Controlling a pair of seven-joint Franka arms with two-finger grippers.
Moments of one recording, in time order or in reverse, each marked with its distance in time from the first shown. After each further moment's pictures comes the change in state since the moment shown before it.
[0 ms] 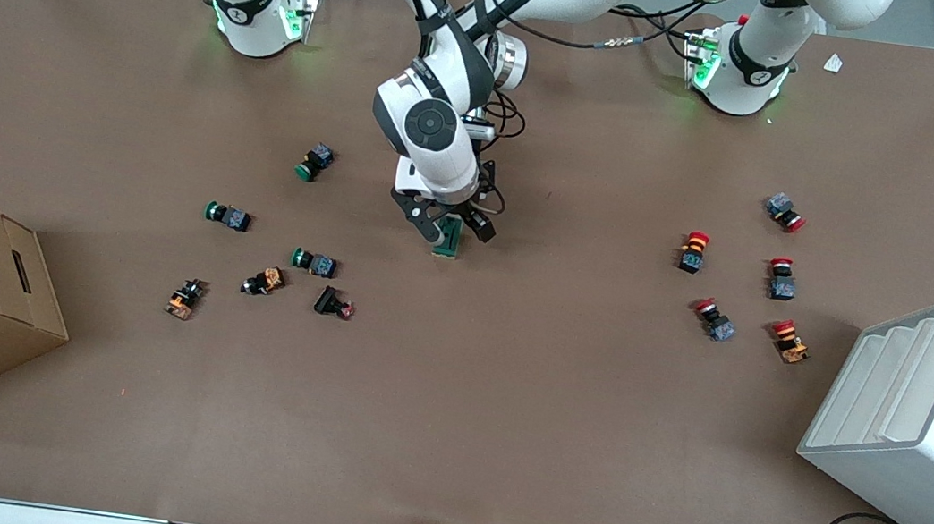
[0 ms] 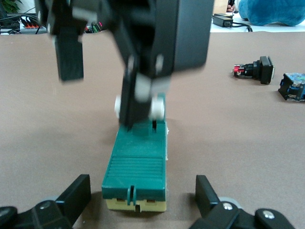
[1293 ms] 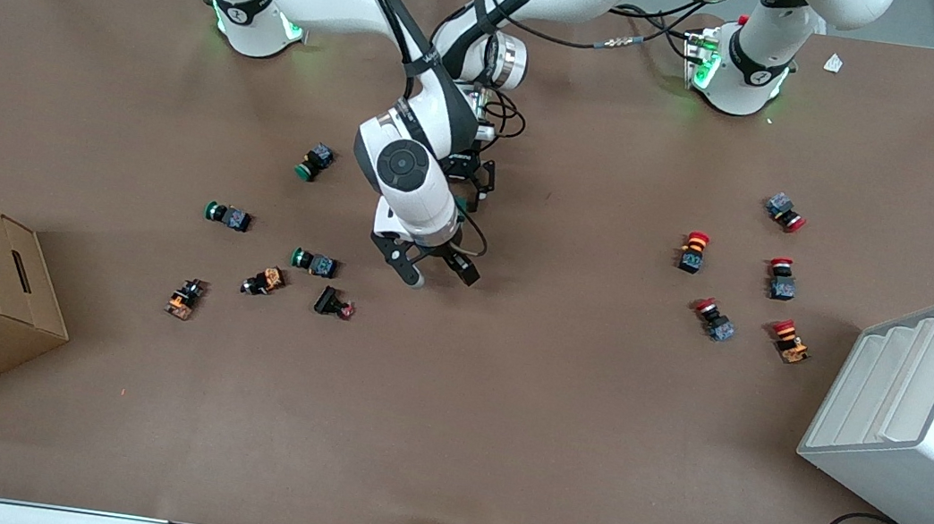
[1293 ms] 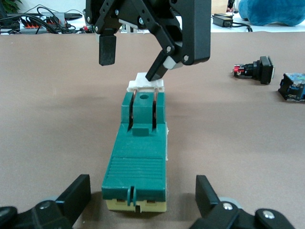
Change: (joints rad) left arm 0.000 0.000 0.000 0.000 0.000 0.000 0.000; right arm -0.069 0.114 -0.016 0.118 -0.004 0.036 -0.098
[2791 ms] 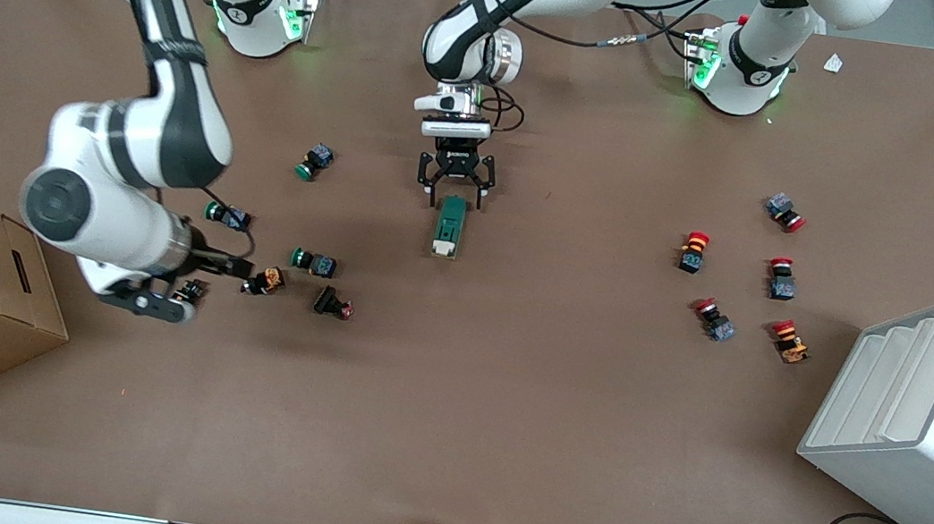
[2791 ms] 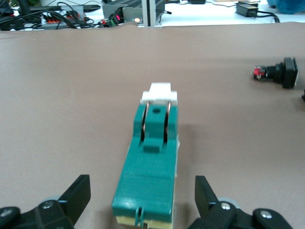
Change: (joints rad) left arm 0.007 -0.052 -0.006 0.044 -0.197 0.002 0.137; right arm -0.551 -0.299 -0.022 0.057 -0.190 -0.654 -1.064
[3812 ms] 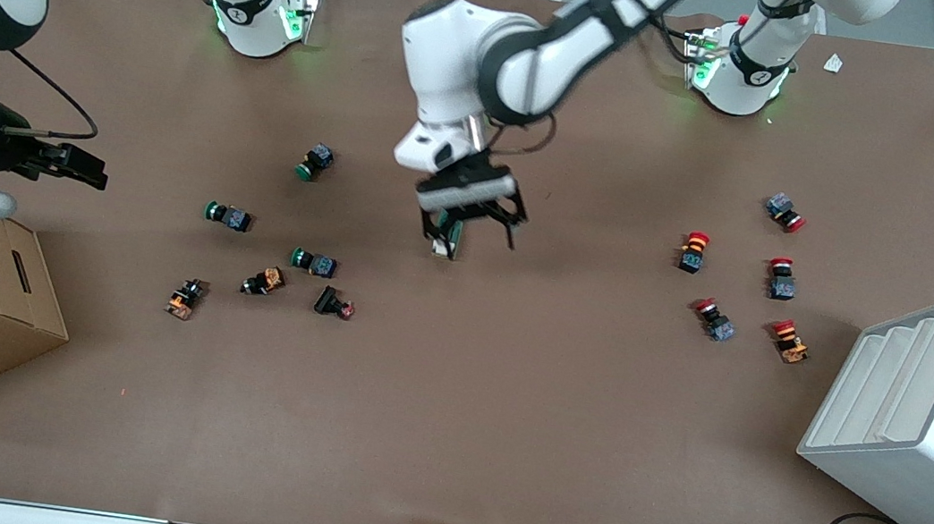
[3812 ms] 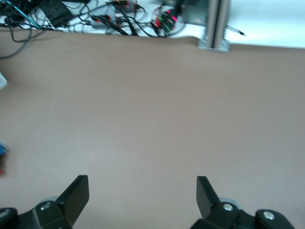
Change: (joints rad) left arm 0.372 -0.251 0.003 0.302 -0.707 0.008 0.949; right arm -0.204 -0.278 0.009 -0.026 -0.050 -0.204 -0.271
